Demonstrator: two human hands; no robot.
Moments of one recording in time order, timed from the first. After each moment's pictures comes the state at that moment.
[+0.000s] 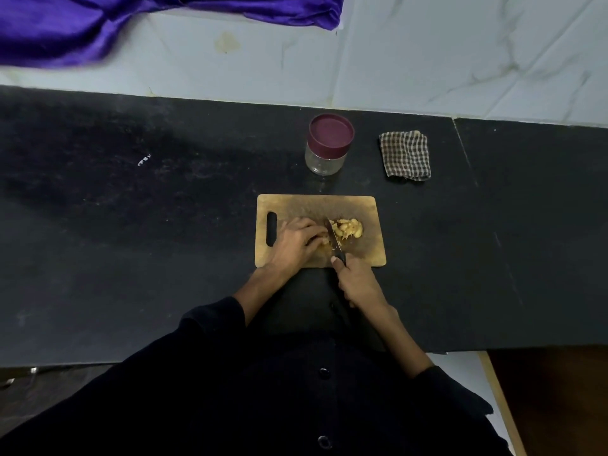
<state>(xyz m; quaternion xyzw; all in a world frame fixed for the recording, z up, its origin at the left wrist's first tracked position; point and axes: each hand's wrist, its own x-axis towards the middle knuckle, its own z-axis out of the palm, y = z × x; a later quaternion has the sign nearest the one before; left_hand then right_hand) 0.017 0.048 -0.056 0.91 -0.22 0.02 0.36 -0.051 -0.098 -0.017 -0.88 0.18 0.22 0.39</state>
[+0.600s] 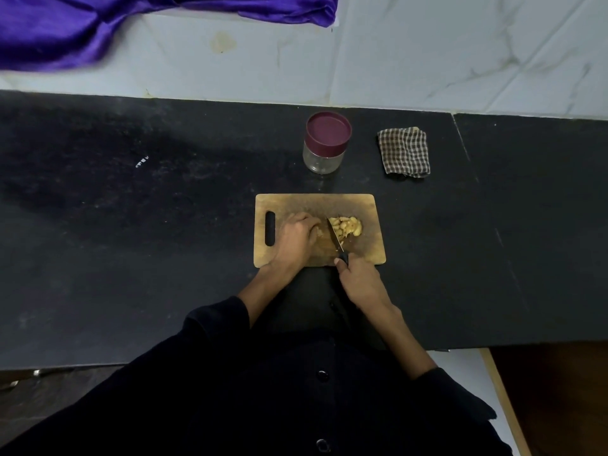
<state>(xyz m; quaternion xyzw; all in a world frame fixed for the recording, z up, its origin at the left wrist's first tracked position) 0.020 0.036 -0.038 0.93 -0.15 0.01 0.34 -0.054 -0.103 -0.011 -0.92 0.18 0.21 0.29</state>
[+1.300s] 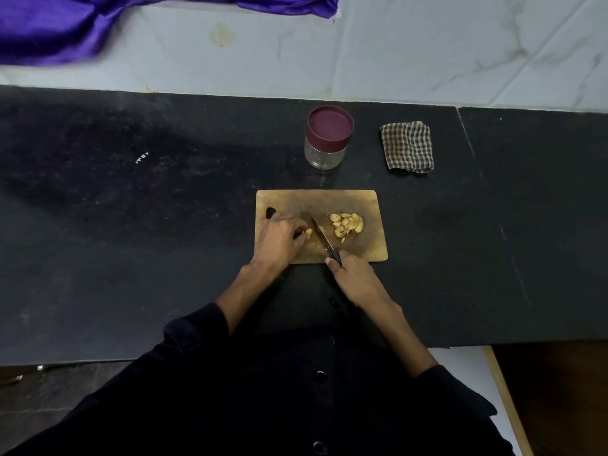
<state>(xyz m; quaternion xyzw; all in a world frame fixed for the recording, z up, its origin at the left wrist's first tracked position) 0.013 0.067 -0.035 0.94 -0.14 -0.02 0.31 -0.053 -0.098 -0.011 -0.92 0.11 0.23 0.30</state>
